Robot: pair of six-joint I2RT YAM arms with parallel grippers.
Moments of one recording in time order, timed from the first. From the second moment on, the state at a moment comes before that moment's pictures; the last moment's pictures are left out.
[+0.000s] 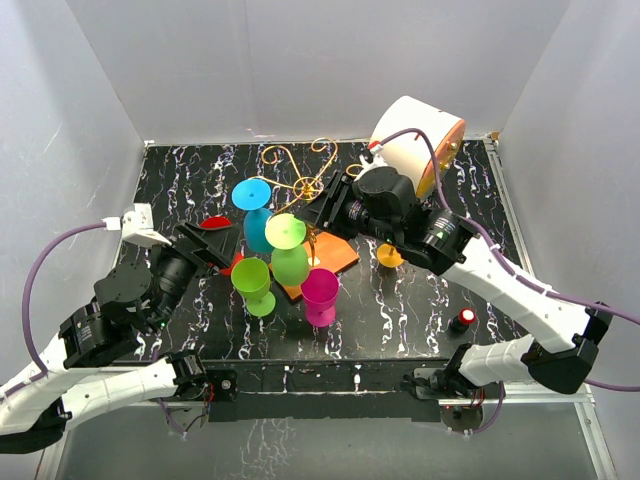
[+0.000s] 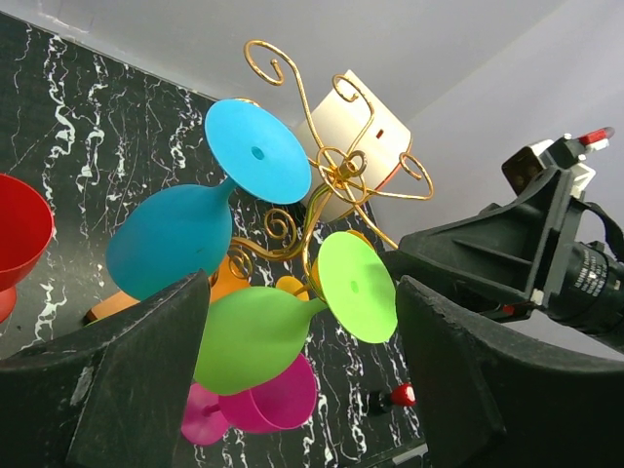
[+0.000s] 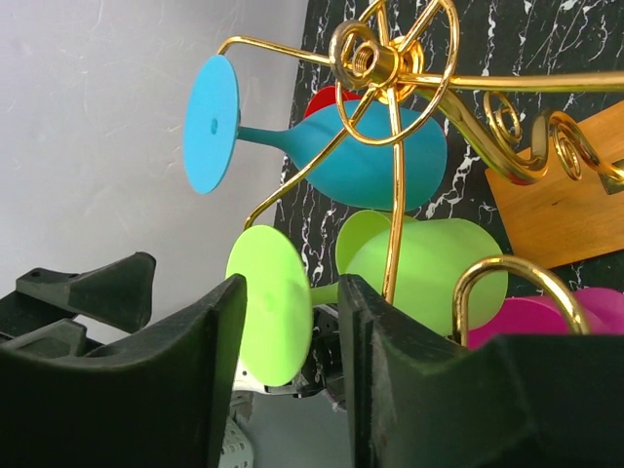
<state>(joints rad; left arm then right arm) -1.09 0.58 1.06 -0.54 -0.76 -0.73 0.90 1.29 1.47 -0.56 0.08 1.04</state>
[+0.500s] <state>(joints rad) -1.09 0.59 1.10 -0.60 -0.74 -0.69 0.90 1.07 1.48 -0.62 0.14 0.92</state>
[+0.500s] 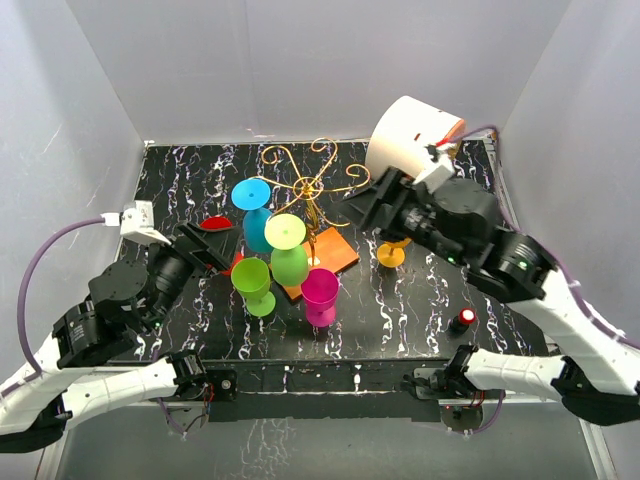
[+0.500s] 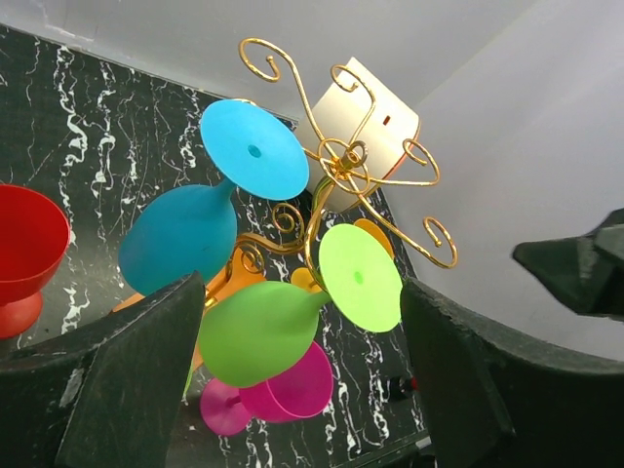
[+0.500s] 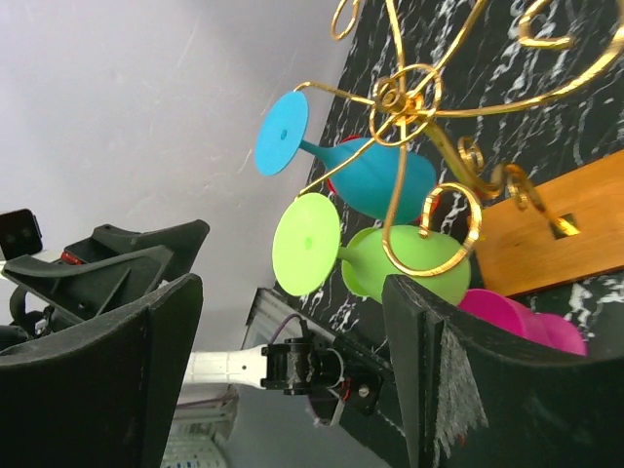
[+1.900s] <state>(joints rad) -1.09 0.58 1.30 -0.54 -0.72 -0.36 1.28 1.00 1.09 -0.55 0.16 0.44</state>
